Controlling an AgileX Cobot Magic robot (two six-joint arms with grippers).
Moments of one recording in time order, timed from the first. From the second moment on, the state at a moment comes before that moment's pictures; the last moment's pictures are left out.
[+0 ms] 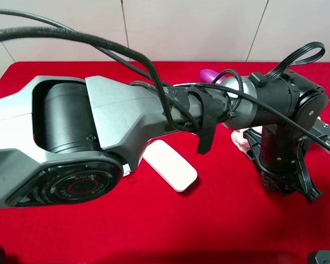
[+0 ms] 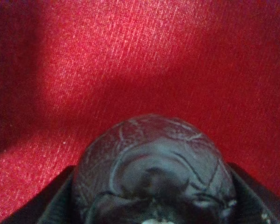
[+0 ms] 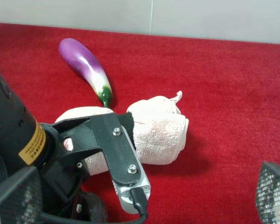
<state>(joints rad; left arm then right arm) -1.19 2.59 -2.26 -0.16 0.94 0.02 0.07 -0.01 -0.50 0.02 1.02 -0.03</state>
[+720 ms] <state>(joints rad) -1.19 2.59 -2.26 -0.16 0.94 0.02 0.07 -0.01 -0.50 0.02 1.02 -0.03</state>
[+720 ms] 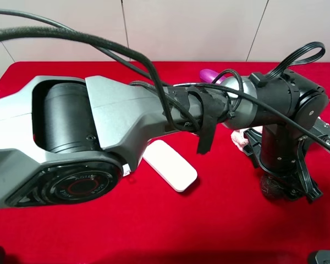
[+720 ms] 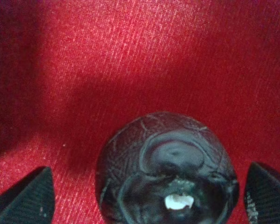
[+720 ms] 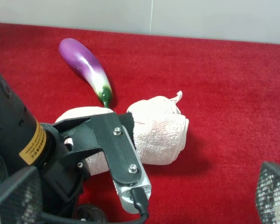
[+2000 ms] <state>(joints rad) -1.15 2.52 -2.54 -0.04 1.19 -0.05 0.07 -0.01 -0.50 0.02 1.02 -0.03</state>
